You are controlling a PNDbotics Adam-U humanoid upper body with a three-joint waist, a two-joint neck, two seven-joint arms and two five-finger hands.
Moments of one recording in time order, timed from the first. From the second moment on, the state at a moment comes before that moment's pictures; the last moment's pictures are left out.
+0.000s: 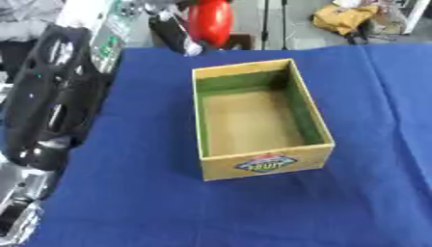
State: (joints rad) left arm -1.14 0.28 -0.19 -1.40 -1.22 -0.38 -0.63; right arm -0.33 -0.47 -0.20 -1.98 0.11 -0.12 -0.43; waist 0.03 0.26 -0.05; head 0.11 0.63
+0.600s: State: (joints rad) left arm -1.04 0.02 -0.25 -1.26 -1.55 -0.39 -0.61; right arm -0.36 -0.45 -0.19 -1.98 0.09 -0.13 -0.41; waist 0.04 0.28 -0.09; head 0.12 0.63
